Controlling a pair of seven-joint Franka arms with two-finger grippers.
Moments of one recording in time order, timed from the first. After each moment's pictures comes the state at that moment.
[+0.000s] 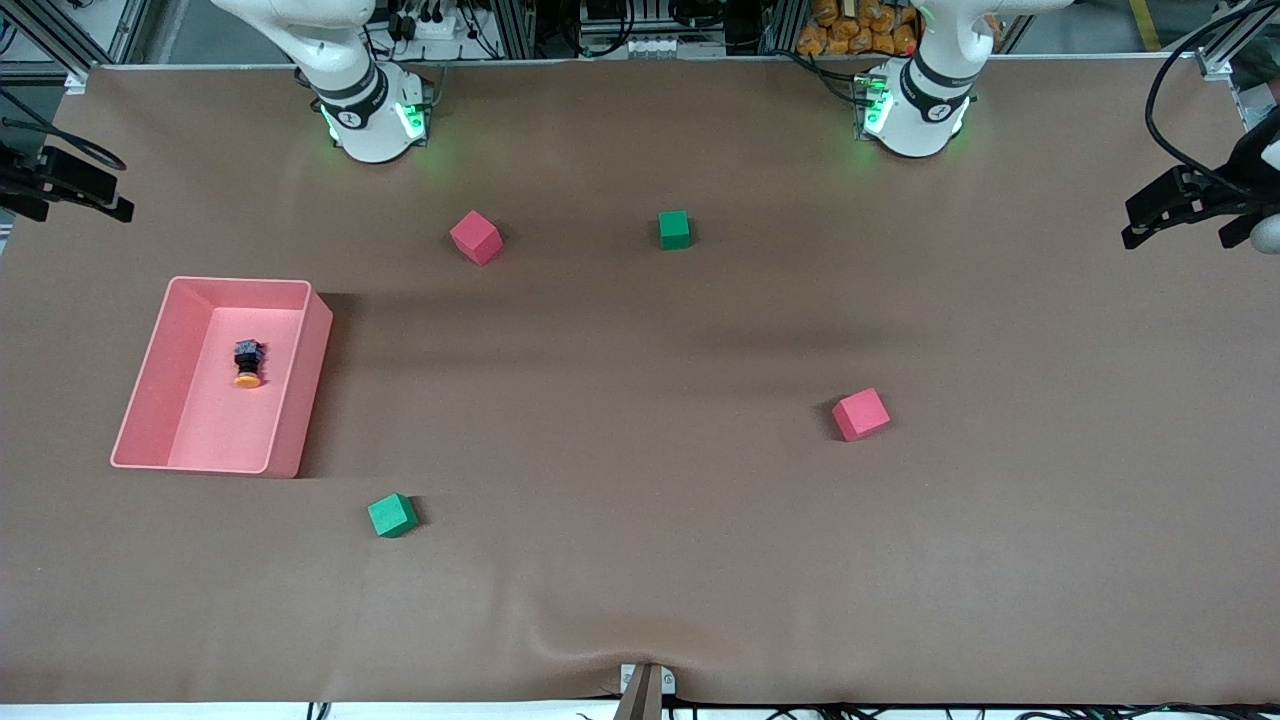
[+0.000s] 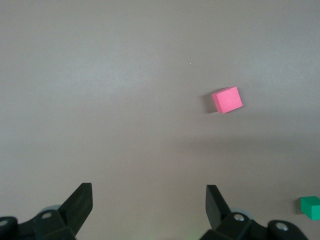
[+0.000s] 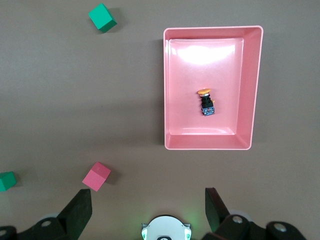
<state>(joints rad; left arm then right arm) -0.03 -0.06 0.01 -1.59 0.03 1.54 -0.01 -0.17 -0.04 0.07 -1.52 0.06 1.35 -0.04</state>
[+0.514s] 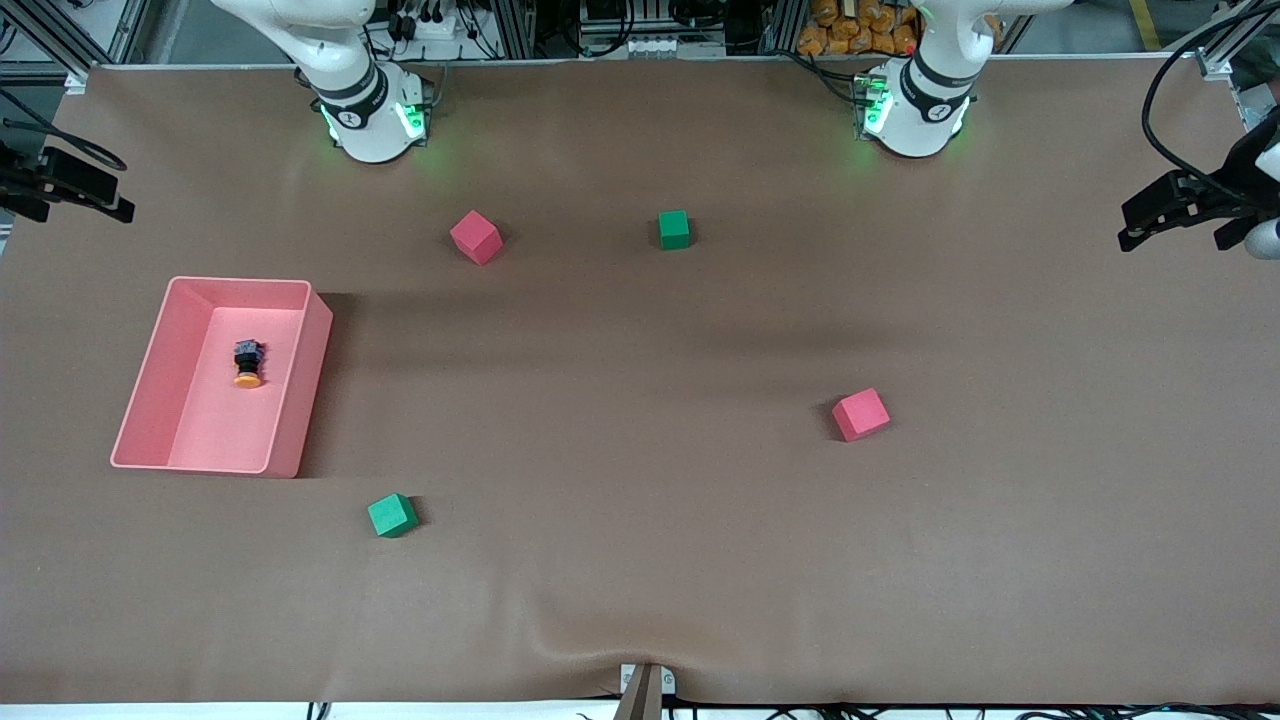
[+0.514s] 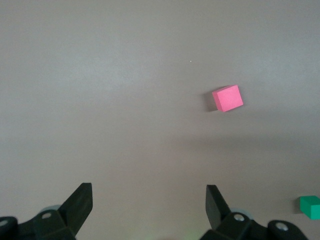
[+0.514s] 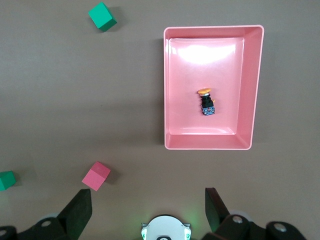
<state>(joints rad) -0.03 -0.06 0.01 -1.60 0.03 1.54 -0.02 -0.17 -0.04 0.07 -1.53 0.06 1.35 -0.04</state>
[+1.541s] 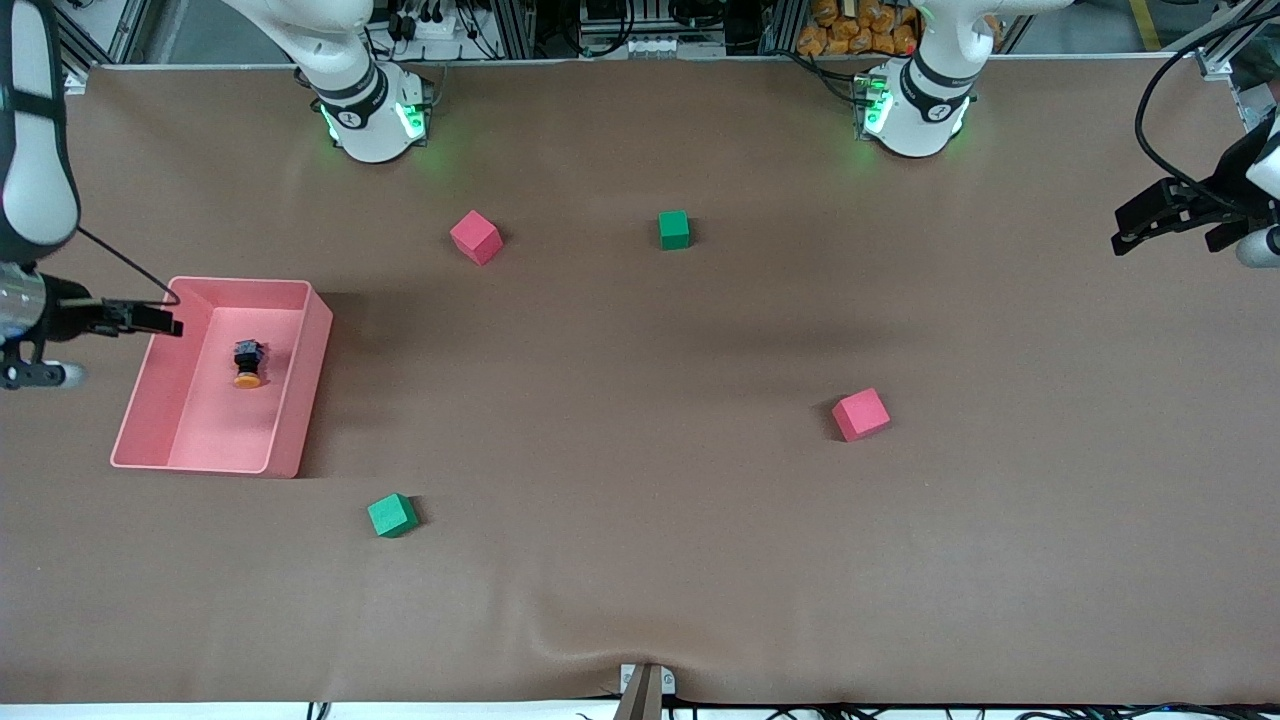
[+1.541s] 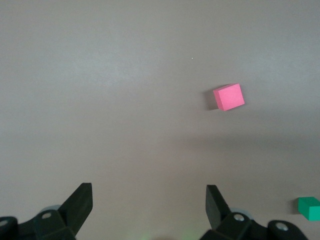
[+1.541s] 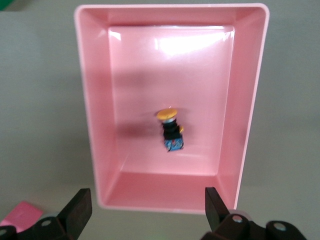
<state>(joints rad) -0.03 -0.05 0.01 -1.61 0.03 1.54 -0.04 -0.32 0.22 0.05 -1.85 0.00 1.83 -0.26</state>
